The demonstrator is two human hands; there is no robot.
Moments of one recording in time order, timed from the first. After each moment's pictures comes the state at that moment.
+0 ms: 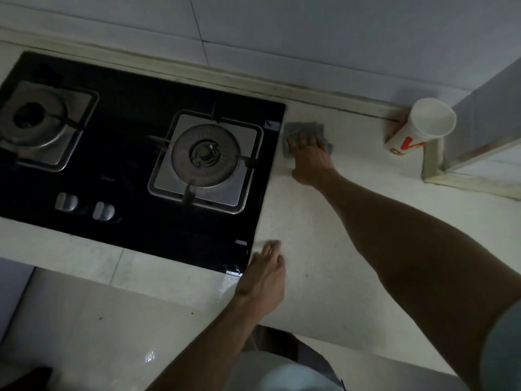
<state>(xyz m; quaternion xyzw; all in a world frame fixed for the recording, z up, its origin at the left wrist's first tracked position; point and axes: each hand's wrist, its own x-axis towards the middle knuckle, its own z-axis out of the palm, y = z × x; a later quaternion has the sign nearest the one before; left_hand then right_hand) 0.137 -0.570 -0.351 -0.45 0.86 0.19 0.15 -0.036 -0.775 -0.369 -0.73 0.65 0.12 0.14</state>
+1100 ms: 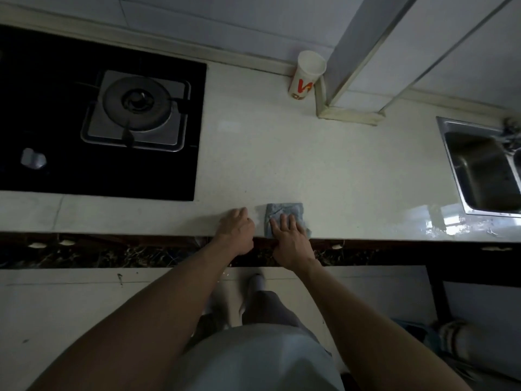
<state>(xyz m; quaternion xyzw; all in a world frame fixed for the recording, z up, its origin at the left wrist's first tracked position) 0.111 -0.466 -0.343 -0.39 0.87 0.23 0.20 -0.029 -0.379 -0.348 -0.60 0.75 0.14 0.25</state>
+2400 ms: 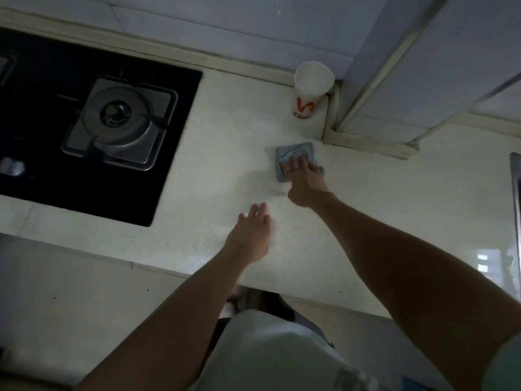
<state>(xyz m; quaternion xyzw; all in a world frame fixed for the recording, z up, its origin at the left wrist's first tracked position) -0.053 -0.517 -0.348 -0.44 0.86 0.19 0.20 -0.225 -0.593 -0.347 -0.70 0.67 0.12 0.20</state>
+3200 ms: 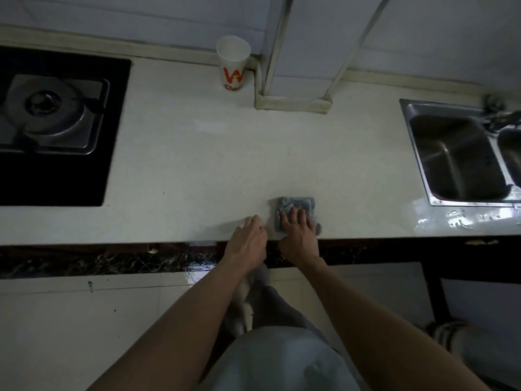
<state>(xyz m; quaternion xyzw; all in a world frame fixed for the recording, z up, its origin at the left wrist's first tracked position) -0.099 -0.368 -0.339 -0.41 0.88 0.23 0.12 -0.235 -0.316 -0.362 -0.55 0.80 0.07 0.22</state>
